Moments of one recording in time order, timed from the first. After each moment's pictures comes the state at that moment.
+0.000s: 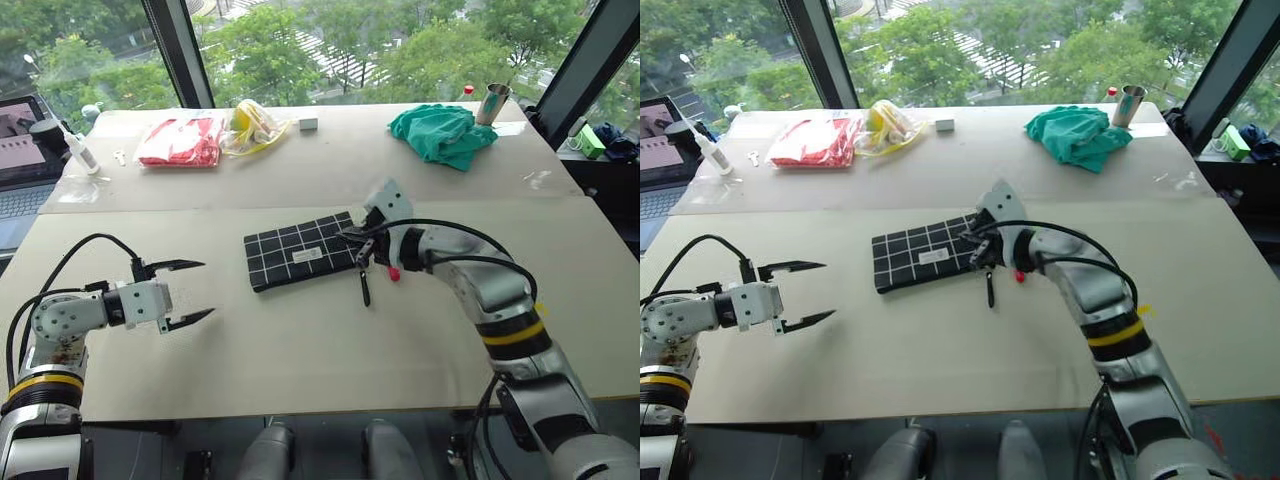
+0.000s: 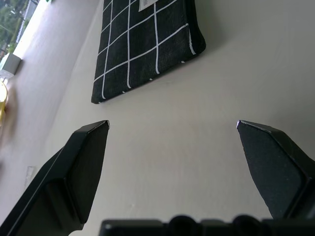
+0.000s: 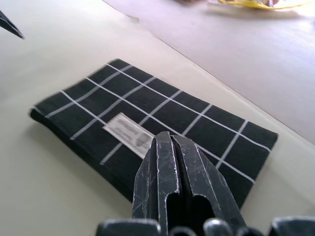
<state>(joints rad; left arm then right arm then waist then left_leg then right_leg) -0.41 0.79 0.10 0.75 -0.03 -0.90 -1.15 -0.76 -0.42 0.26 0.06 0.23 0.69 0.63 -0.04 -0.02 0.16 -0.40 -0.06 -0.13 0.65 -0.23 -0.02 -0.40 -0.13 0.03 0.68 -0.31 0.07</state>
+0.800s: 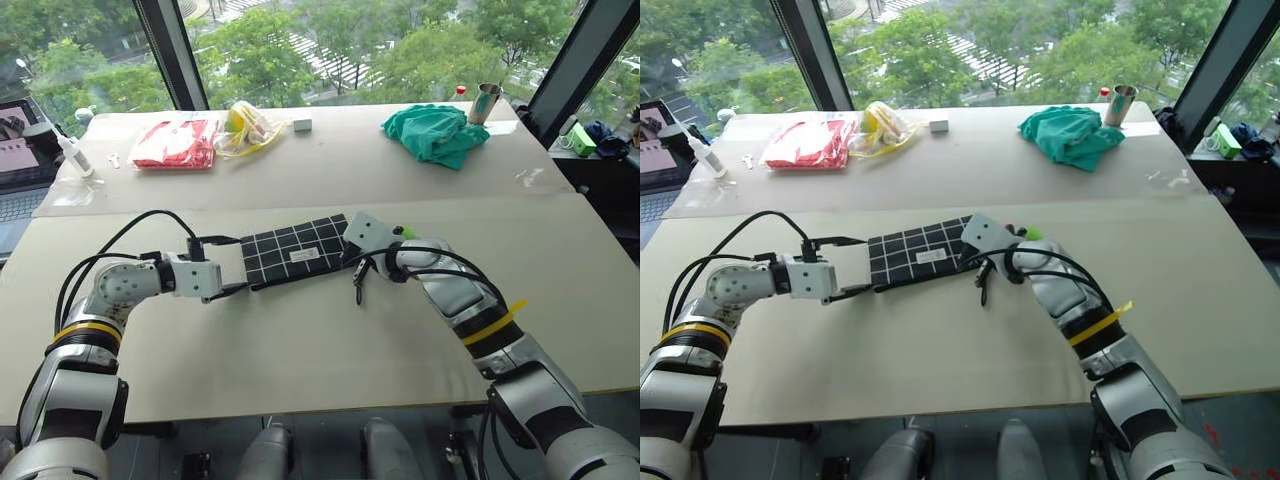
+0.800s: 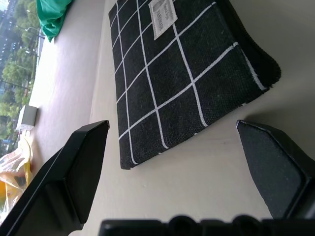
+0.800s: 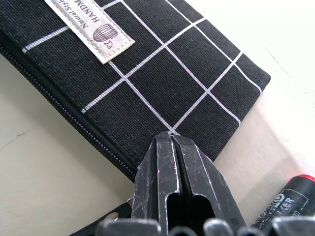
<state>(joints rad) -0.74 0.68 -0.14 1.06 0.22 -1.03 -0.84 -0.77 -0.41 0.42 0.21 -0.10 0.55 0.65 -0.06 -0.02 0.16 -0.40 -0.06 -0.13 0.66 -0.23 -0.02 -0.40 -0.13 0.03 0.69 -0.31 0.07</state>
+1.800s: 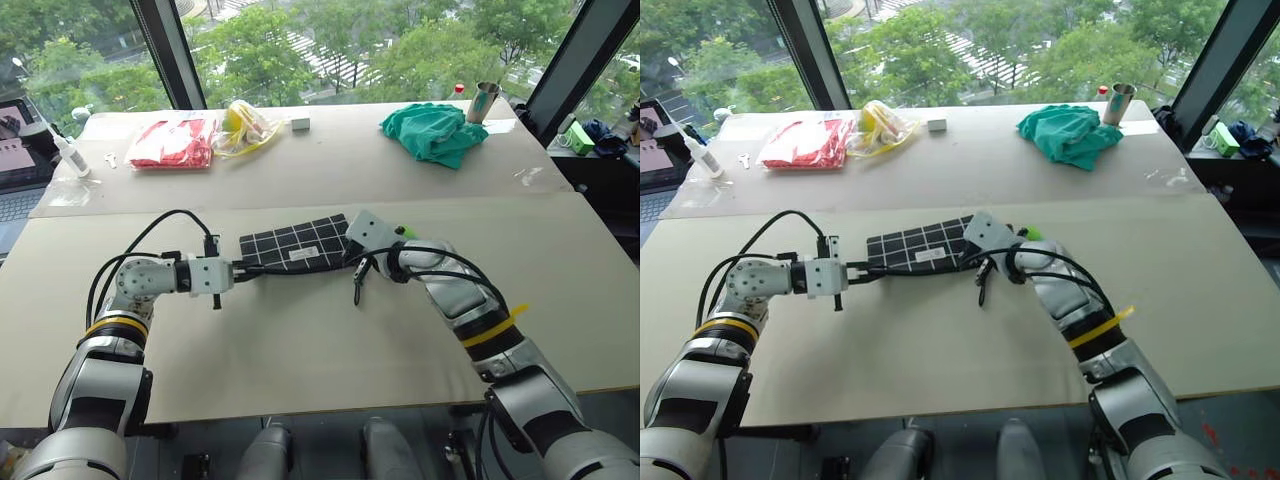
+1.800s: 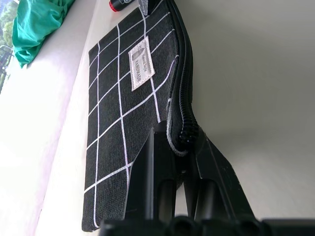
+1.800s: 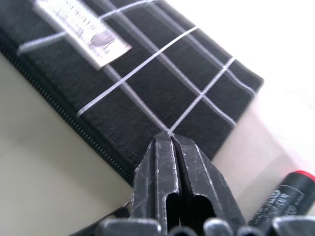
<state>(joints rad) -0.77 0.62 -0.13 1.11 0.00 -1.02 -1.16 -0.74 -0.31 0.22 0.19 0.00 0.53 0.61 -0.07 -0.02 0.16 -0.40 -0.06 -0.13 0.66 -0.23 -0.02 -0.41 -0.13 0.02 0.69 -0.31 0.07</state>
